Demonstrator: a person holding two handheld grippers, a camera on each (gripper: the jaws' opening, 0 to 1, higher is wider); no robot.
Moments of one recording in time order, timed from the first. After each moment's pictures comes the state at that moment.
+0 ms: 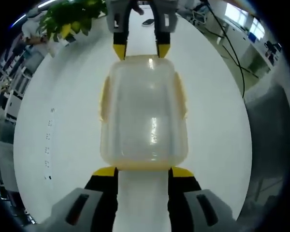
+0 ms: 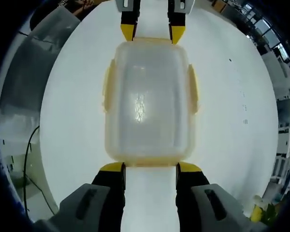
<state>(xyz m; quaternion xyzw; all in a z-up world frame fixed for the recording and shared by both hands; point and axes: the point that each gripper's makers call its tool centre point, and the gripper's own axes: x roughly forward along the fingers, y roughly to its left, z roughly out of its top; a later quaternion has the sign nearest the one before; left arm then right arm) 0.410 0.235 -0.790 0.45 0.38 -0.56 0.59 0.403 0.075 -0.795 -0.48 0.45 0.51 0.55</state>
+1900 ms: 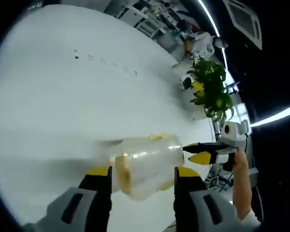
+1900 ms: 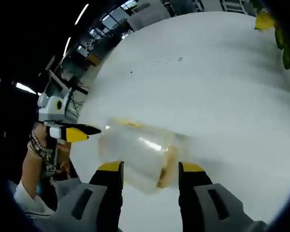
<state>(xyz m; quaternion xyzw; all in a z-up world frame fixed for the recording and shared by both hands) 0.419 0.235 -0.759 -0.24 0.55 -0.27 0.75 0.405 0.095 -0.764 0.16 0.55 0.27 0.77</state>
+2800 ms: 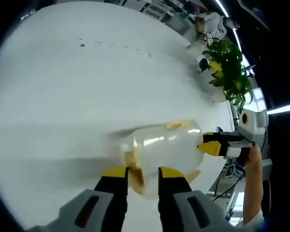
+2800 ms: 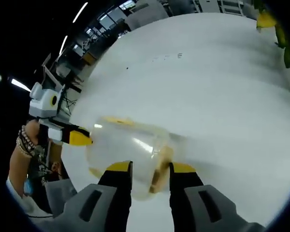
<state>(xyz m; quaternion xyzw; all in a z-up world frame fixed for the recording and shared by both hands) 0.406 0.252 -0.778 -0.15 0.61 -0.23 0.74 0.404 0.103 -0.777 0.13 0.54 0.25 0.79</state>
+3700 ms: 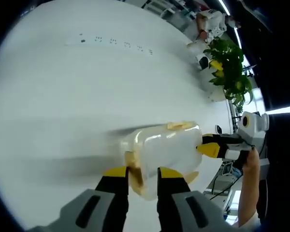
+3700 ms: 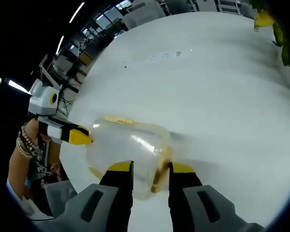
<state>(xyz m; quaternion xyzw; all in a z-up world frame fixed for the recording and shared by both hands) 0.410 0.252 -0.782 -0.15 0.62 -0.24 0.73 0.404 0.105 -0.780 0.13 0.55 0.24 0.79</state>
